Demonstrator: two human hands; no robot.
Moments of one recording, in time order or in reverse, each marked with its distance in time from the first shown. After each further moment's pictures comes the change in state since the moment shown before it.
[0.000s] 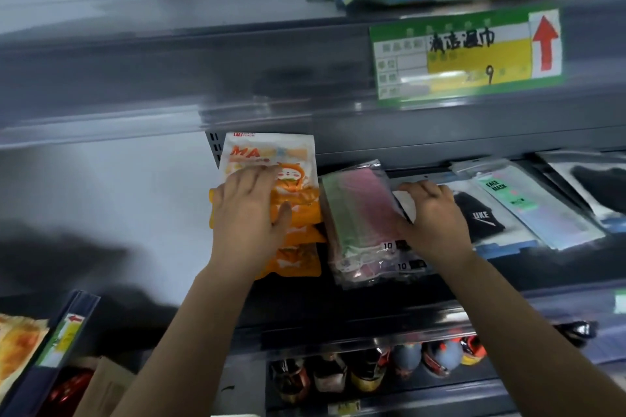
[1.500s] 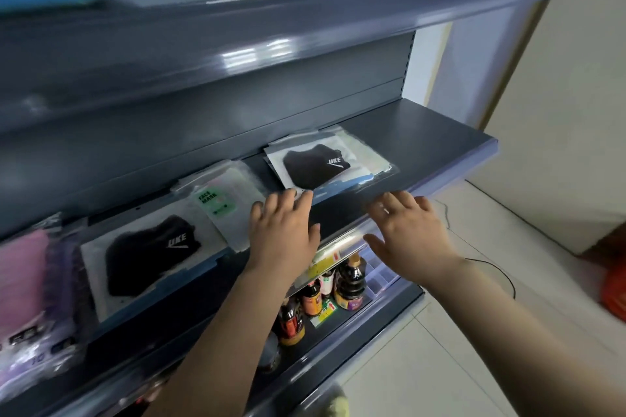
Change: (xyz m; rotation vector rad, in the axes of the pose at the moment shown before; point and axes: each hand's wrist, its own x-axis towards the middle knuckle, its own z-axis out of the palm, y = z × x) left_hand -0.009 0.432 0.175 0.031 -0.381 0.471; right_hand -0.124 0.328 -0.198 -0.597 -0.073 0.123
